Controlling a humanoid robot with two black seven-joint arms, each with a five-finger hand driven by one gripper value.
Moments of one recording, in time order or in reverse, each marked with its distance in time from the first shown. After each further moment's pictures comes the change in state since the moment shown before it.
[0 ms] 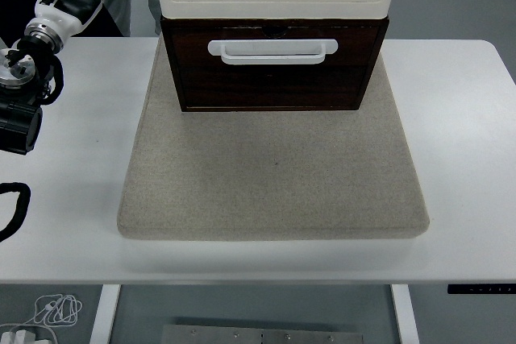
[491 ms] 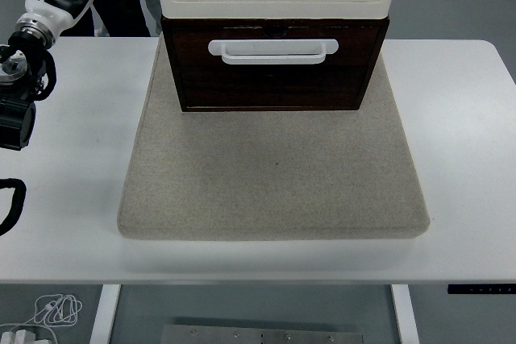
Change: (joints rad) left arm -0.012 0.016 -0.019 0.013 -0.014 -0.002 0.000; right arm 0.000 0.000 0.000 0.000 0.000 0.000 -0.001
